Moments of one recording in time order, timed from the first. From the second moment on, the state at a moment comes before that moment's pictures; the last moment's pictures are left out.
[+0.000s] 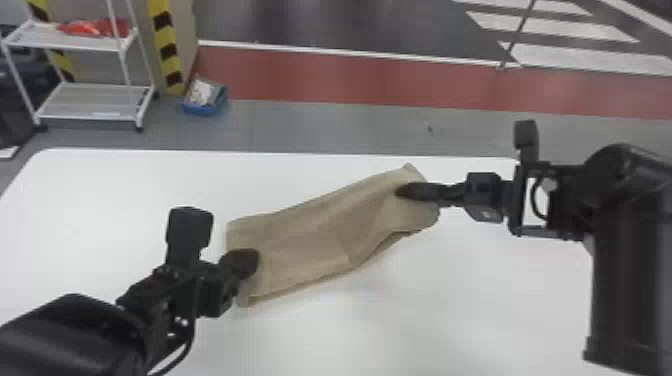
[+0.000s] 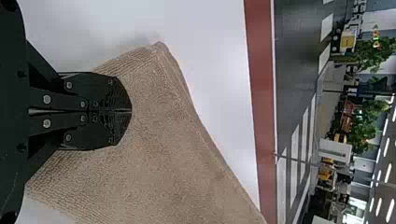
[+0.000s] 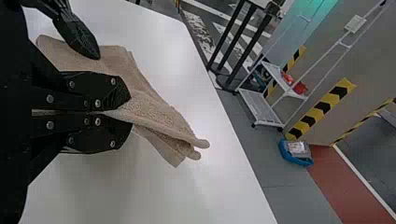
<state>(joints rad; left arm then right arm) 0.04 0.23 -0.31 -1.84 0.27 0.73 -0.09 -0.44 -0.19 -0.33 -1.60 -0.23 1.57 0.78</state>
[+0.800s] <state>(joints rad) 0.00 0.17 -0.37 -1.77 0.25 0.73 -0.09 -0.47 -0.12 -0.12 -1.63 -0.29 1.57 0.76</state>
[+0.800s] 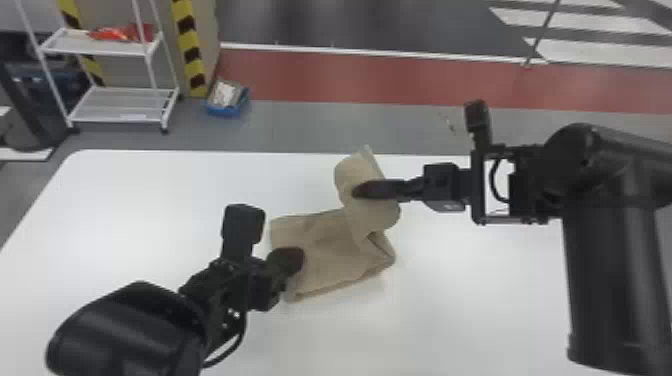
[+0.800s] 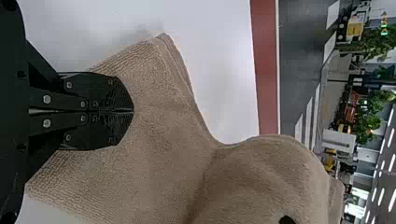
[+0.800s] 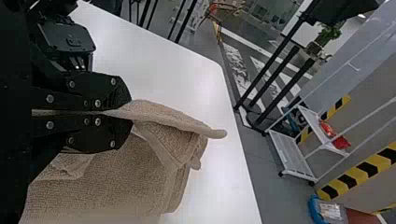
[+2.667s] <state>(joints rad) 0.05 0.17 -0.35 -1.80 0.25 0.73 -0.09 -0.28 -0.15 -0.24 -1.68 -0.49 1.57 0.81</state>
